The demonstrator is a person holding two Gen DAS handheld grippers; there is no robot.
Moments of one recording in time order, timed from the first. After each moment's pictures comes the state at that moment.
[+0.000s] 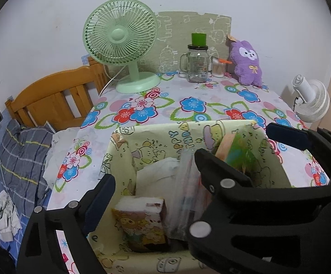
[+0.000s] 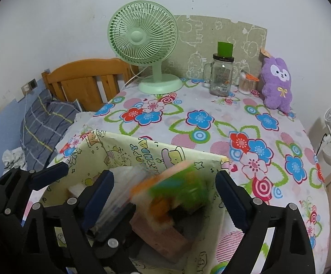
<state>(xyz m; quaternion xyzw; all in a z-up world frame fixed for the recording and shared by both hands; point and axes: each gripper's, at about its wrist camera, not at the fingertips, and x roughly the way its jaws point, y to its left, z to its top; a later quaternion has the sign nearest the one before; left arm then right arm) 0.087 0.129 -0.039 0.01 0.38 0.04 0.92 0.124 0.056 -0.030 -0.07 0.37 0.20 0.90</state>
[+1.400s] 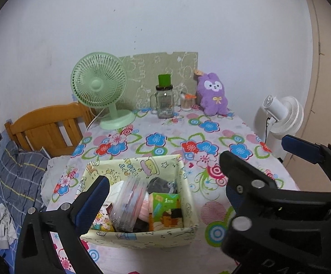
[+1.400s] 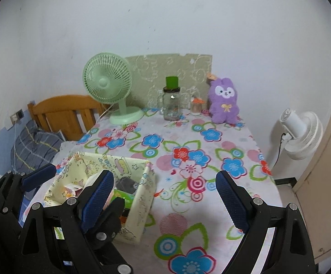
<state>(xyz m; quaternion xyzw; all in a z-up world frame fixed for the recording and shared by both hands) 0.029 0.038 0.035 0.02 0.30 0.01 0.95 0.049 -0.061 0.047 -0.02 0.29 0.13 0.95</state>
